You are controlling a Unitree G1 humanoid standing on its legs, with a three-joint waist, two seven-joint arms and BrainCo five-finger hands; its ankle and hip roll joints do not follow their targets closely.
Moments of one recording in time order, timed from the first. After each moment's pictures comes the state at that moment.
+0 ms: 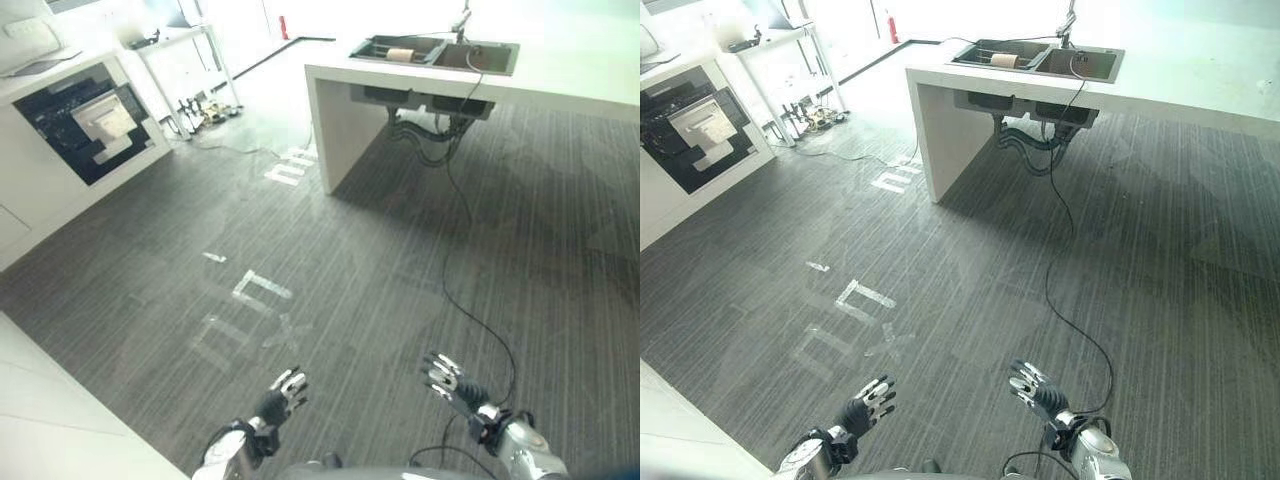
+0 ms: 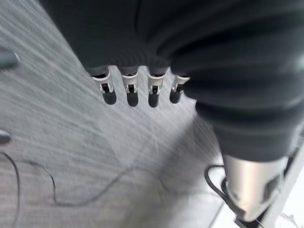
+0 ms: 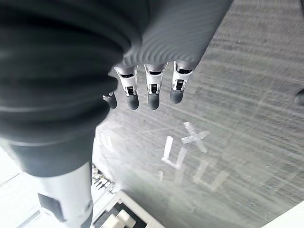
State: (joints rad) left arm 0.07 0.24 -0.24 0.84 -0.56 -0.12 -0.33; right arm 0.01 -0.32 0.21 0.86 0.61 -0.13 0.50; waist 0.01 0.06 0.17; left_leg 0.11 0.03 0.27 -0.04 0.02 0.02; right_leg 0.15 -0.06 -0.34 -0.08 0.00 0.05
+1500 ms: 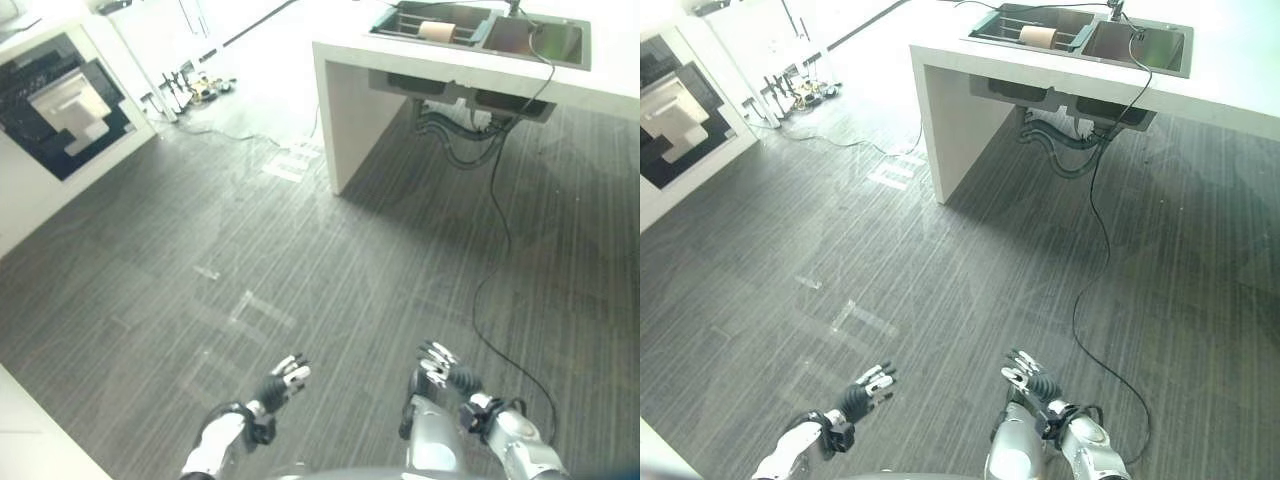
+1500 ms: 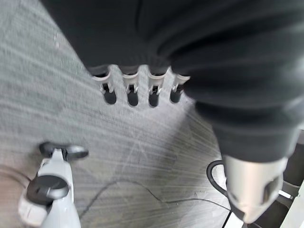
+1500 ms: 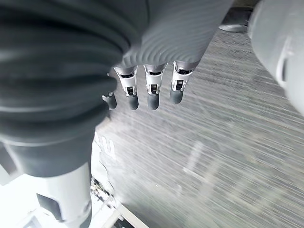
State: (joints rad) left arm 0.06 0.27 -0.28 0.73 -0.52 -0.11 -0.40; right arm 0.02 -0.34 0.18 0.66 0.57 -0.09 0.40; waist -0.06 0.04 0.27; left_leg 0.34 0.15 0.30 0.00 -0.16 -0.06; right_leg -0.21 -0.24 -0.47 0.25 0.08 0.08
